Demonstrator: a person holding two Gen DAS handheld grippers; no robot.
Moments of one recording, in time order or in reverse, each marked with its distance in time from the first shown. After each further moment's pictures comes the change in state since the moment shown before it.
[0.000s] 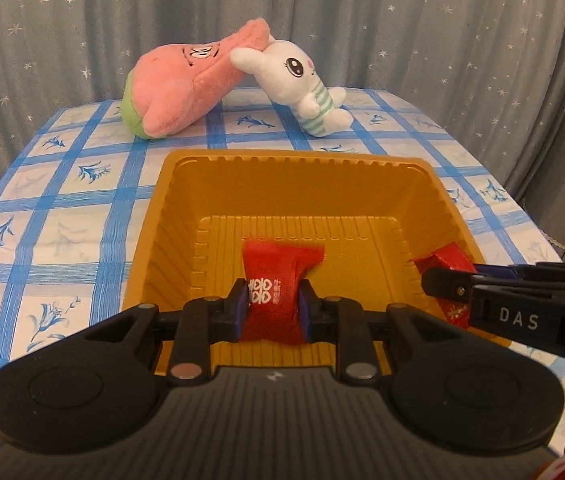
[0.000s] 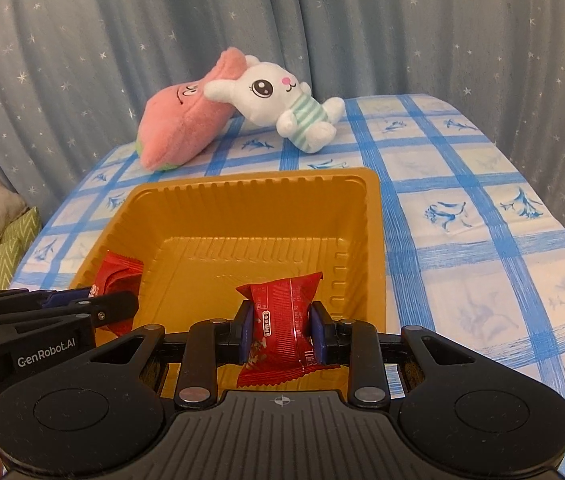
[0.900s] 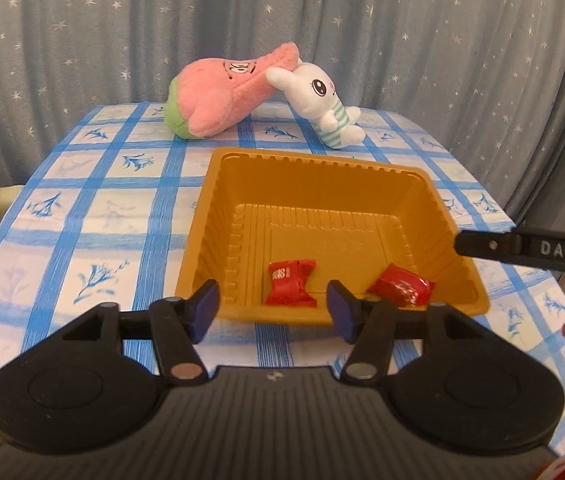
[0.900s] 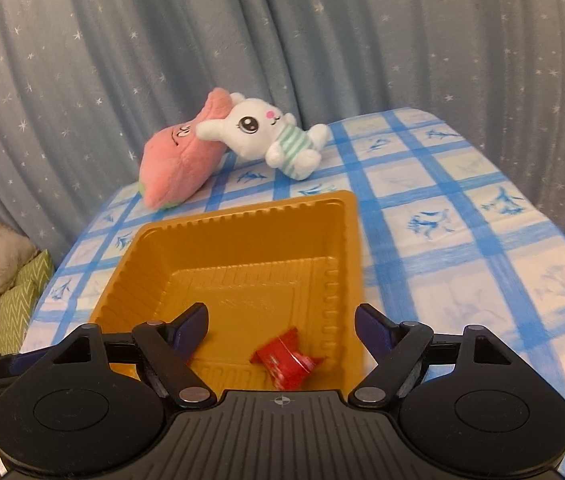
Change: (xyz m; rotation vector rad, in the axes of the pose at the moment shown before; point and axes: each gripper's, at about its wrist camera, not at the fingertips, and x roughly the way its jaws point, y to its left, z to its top) left arm -0.074 0.018 -0.035 -0.072 -0.053 0.016; right arm -0.047 -0.016 -0.006 0.096 -0.092 0.021
